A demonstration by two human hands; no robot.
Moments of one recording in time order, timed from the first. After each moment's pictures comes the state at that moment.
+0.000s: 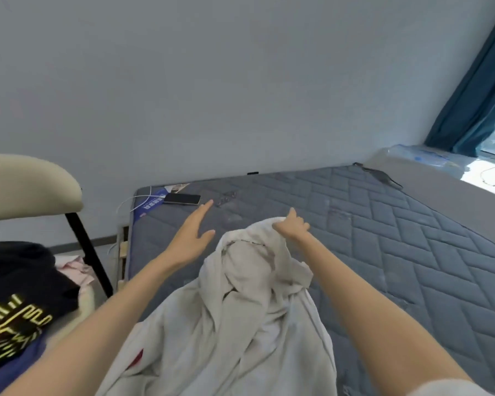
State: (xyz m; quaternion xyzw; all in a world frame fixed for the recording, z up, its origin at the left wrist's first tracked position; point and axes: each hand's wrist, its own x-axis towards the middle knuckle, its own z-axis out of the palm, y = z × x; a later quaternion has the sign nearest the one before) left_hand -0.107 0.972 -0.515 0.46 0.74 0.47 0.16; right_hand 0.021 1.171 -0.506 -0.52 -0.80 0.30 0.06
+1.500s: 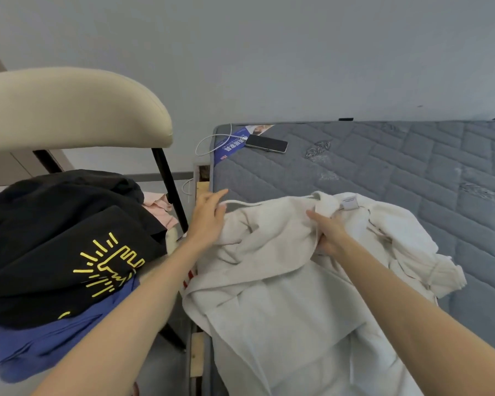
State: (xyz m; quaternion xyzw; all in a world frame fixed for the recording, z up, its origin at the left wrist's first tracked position) left_hand -0.259 0.894 -0.660 0.27 0.87 0.41 0.09; right_hand -0.131 1.120 -0.683 -0.44 -0.45 0.76 0.16
